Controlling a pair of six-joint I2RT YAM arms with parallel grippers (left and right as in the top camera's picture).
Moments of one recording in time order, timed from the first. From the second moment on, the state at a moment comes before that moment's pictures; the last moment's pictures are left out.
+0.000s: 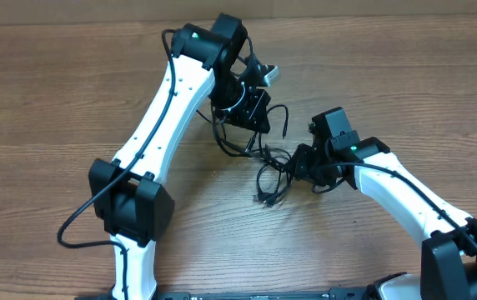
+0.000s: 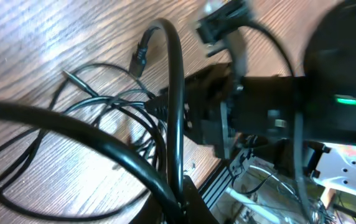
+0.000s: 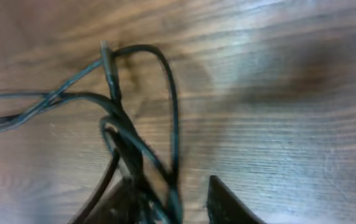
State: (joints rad) left arm -0.43 2.09 2.13 -1.51 0.67 0.06; right arm 0.36 1.56 0.90 -0.58 -0.31 0.68
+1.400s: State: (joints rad) left arm -0.35 2.07 2.13 -1.56 0.49 0.03; right arm 0.47 1.56 0.88 -0.48 -0.55 0.49
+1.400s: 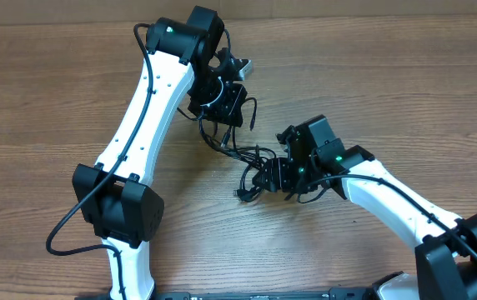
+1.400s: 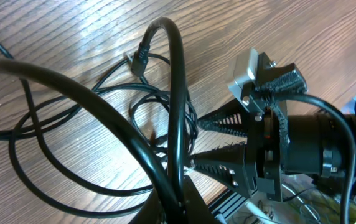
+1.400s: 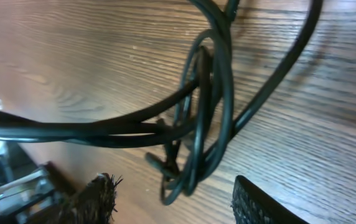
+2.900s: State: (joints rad) left arm -0.35 2.07 2.13 -1.61 0.26 -0.06; right arm 0.50 1.56 0.88 -0.77 0.04 0.63
